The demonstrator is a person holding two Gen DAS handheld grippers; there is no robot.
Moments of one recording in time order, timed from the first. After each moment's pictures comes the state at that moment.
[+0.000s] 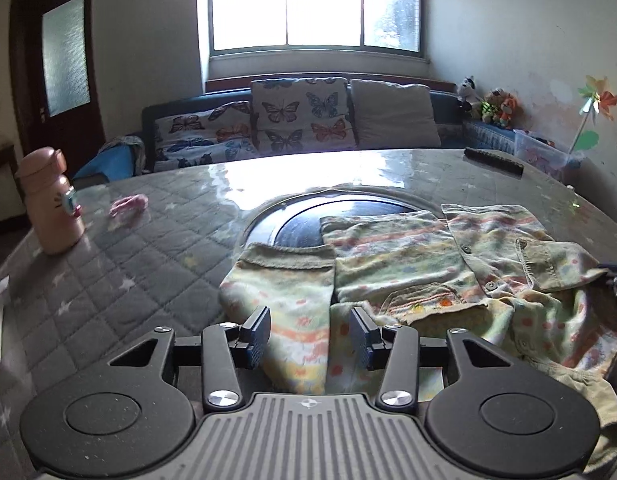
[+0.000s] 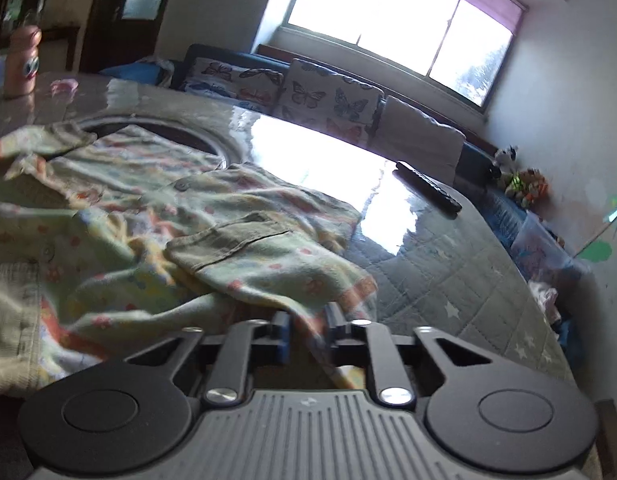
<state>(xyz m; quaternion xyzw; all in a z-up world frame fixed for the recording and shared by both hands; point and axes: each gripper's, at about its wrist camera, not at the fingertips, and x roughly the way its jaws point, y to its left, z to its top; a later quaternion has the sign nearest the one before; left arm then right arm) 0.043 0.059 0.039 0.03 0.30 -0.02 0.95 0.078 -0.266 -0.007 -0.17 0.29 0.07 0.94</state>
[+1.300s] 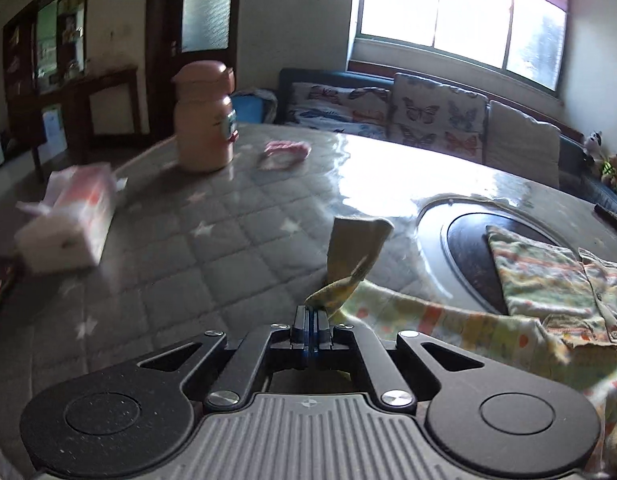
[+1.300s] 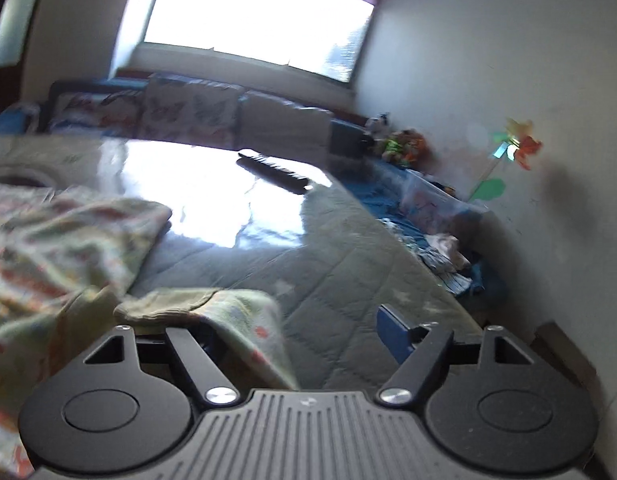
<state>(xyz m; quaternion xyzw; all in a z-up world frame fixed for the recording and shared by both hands) 0.014 0.166 0.015 -0.10 0.32 0.17 0.93 0.087 -0.358 -0.001 -0.09 0.26 -0.12 0.95</state>
